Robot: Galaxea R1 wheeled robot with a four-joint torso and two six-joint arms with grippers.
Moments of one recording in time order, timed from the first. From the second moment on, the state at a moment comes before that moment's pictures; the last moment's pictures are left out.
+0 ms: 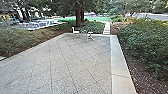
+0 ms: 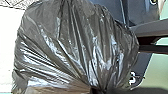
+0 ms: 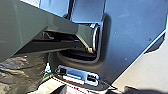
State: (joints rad) left arm 1.50 2.99 -2.71 -0.17 0.08 0.32; right arm -1.64 2.99 -2.61 -0.23 0.10 0.25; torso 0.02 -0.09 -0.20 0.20
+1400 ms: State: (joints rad) left arm 1.12 2.65 -2.31 -0.39 0.19 0.31; right arm -1.65 2.86 -2.37 -0.23 0.11 0.25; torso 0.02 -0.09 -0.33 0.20
